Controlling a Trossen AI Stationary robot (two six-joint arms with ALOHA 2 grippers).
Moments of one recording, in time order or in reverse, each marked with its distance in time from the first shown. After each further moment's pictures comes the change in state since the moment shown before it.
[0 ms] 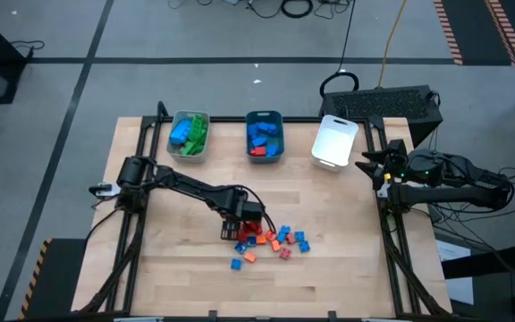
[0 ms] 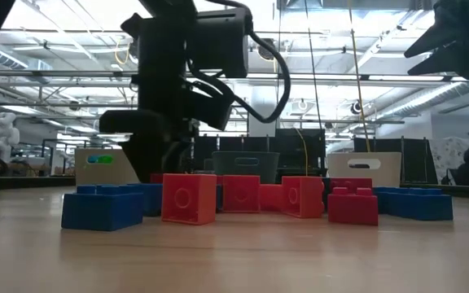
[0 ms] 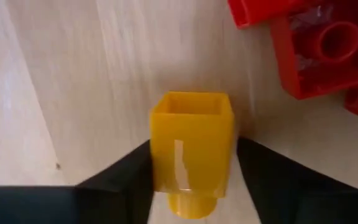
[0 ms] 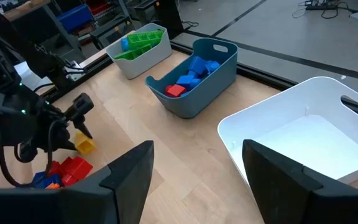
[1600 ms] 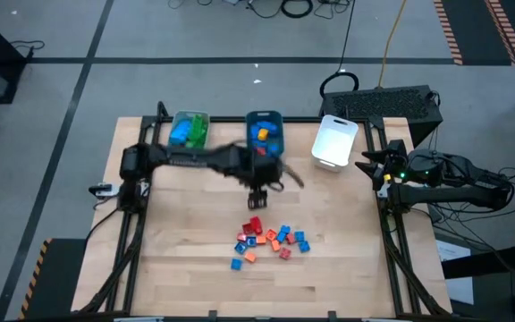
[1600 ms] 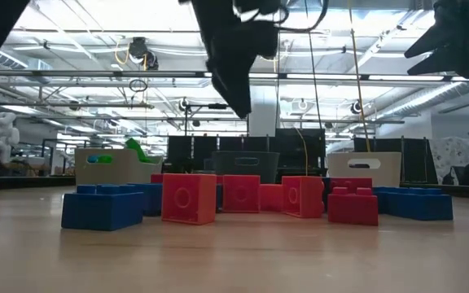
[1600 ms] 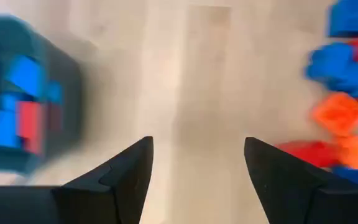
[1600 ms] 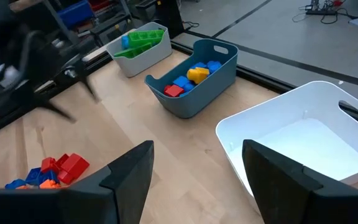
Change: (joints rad) left arm 0.188 -0.020 0.418 -0.102 0.033 0.031; right arm 0.000 0.000 0.000 0.000 0.001 -0.033
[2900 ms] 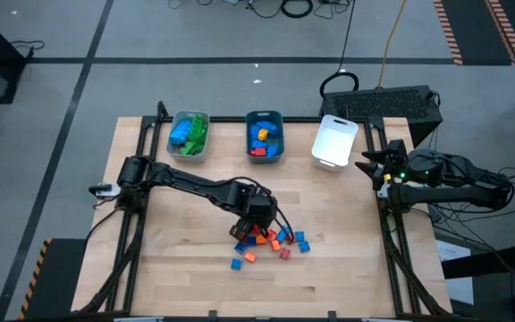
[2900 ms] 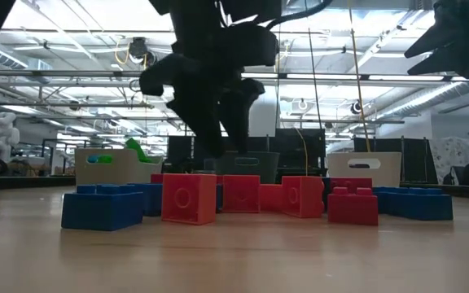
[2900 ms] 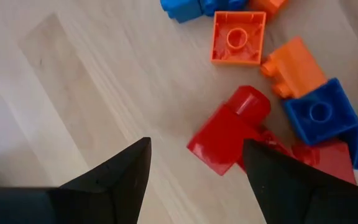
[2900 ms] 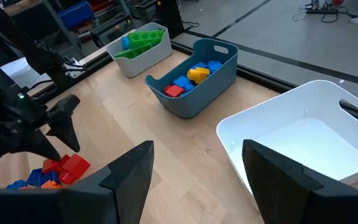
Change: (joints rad) left arm -0.185 0.015 -0.234 0.206 0.013 0.466; right arm 0.000 0.000 0.000 0.000 -0.001 0.007
